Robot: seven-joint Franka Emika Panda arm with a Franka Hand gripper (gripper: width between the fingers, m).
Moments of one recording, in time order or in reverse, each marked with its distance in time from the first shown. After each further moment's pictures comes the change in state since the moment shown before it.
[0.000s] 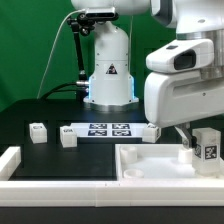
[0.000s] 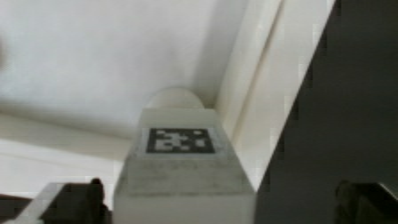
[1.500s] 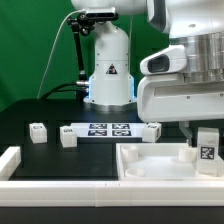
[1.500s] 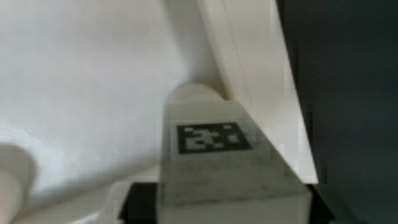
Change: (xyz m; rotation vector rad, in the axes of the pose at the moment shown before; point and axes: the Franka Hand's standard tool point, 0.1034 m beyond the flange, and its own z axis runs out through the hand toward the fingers) arm 0.002 0.006 0.003 0.013 0.040 0.690
